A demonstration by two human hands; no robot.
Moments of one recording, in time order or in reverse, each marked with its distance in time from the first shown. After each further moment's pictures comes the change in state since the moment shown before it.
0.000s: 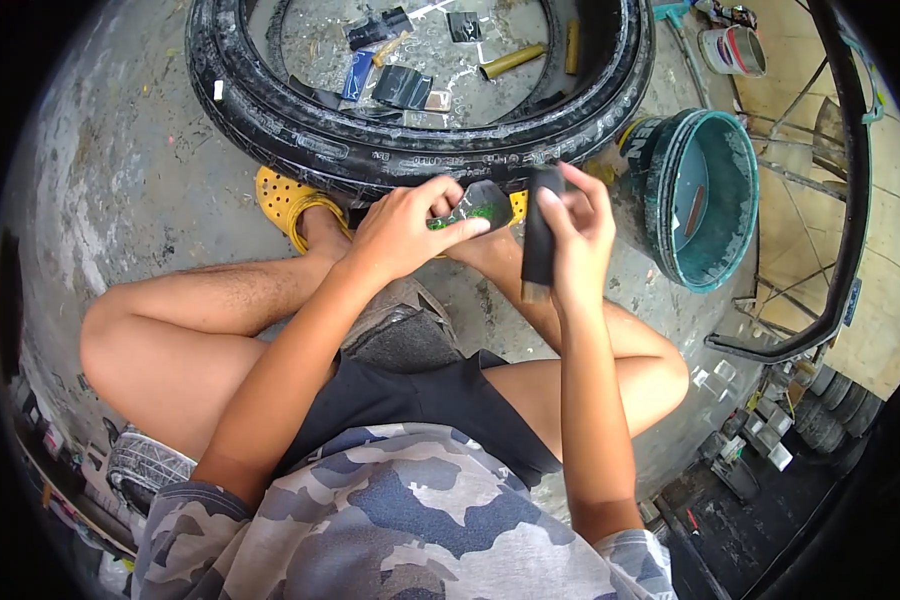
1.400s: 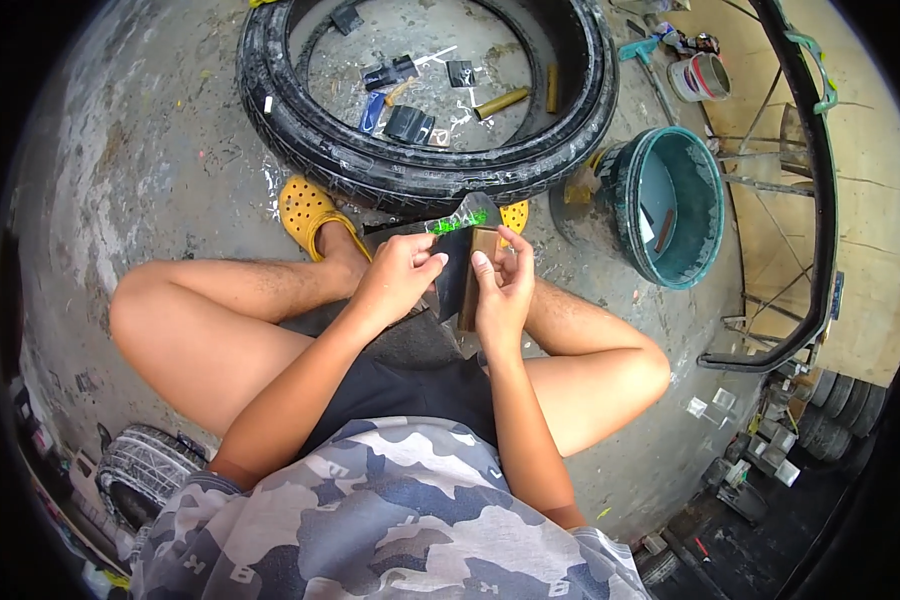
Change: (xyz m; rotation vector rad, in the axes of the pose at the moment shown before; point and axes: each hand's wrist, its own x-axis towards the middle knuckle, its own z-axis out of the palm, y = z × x) left_hand -0.061 -0.001 0.017 -0.365 0.035 -0.112; right_hand -0.090 0.016 0.046 0.136 0.025 -0.056
